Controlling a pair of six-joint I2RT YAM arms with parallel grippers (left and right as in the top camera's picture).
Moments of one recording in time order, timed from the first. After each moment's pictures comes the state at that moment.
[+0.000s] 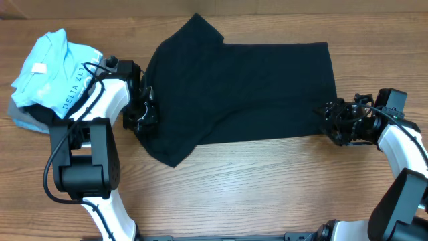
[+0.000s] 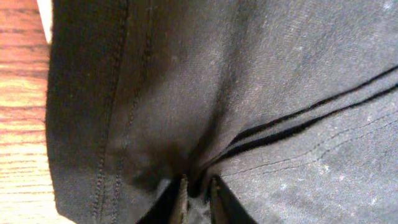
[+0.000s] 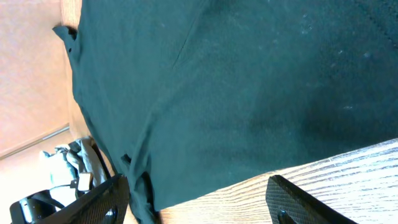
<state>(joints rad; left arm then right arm) 0.01 2.02 1.35 -0.96 0.18 -0.12 -0.38 1.59 0.91 -0.55 -0.72 0.52</state>
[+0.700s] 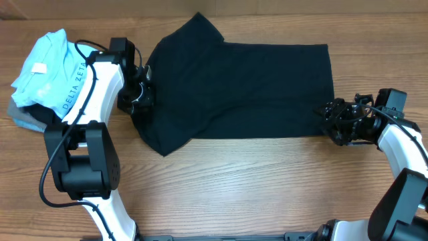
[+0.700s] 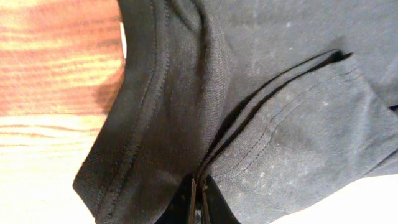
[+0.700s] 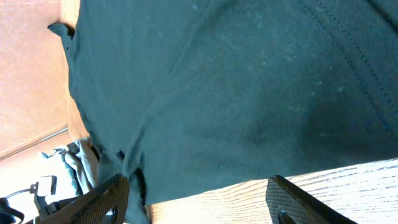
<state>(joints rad) 0.01 2.02 1.60 -1.12 0.19 -0.05 -0.38 1.59 0.91 -0.55 -0.72 0.52</state>
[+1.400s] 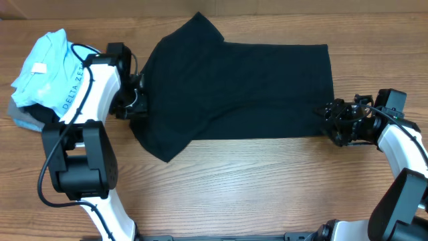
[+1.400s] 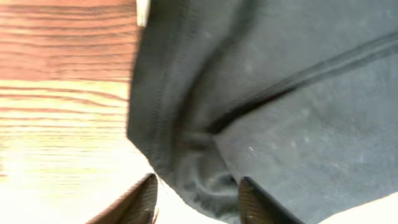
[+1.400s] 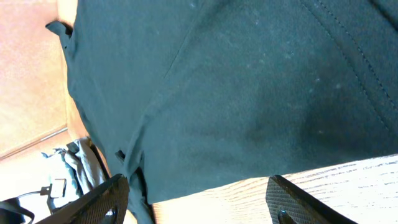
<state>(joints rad) 0.04 2.02 1.56 -1.16 0.06 -0.04 -0.38 1.59 0.91 -0.56 -0.72 0.52</state>
